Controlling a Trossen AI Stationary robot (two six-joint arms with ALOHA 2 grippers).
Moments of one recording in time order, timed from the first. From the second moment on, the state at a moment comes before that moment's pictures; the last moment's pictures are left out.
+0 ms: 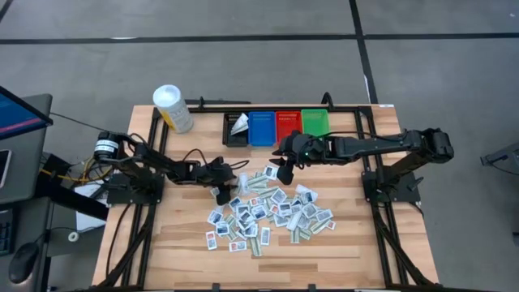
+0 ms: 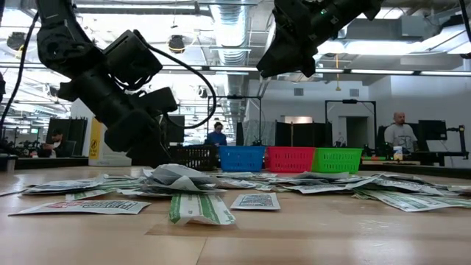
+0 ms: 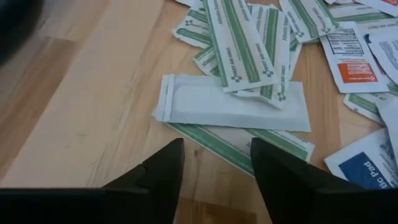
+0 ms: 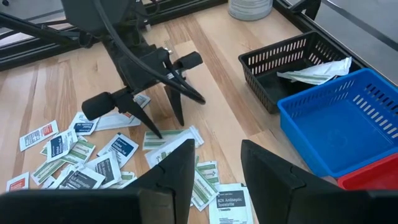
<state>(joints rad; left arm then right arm) -0.01 1.64 0.40 0.42 -0.13 -0.10 -0.05 1.43 0.99 -0.17 0.18 0.25</state>
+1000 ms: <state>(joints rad) -0.01 1.41 0.39 0.24 -0.22 -0.19 -0.05 1.43 0.99 -0.15 0.18 0.25</state>
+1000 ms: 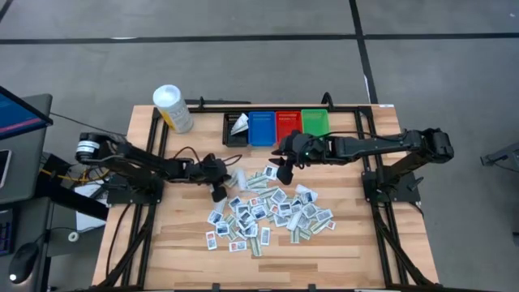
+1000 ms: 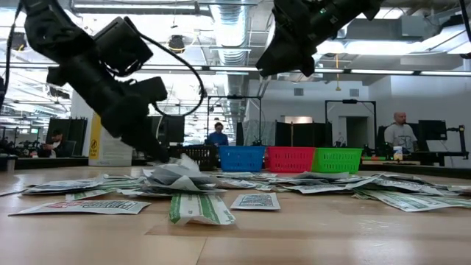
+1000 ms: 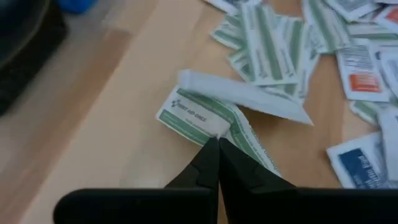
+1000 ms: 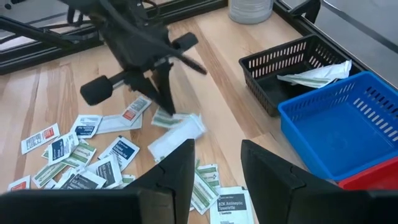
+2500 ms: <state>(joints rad) 0.02 0.92 0.40 0.67 -0.45 0.03 -0.04 1.43 0.99 -0.13 0.18 0.27</state>
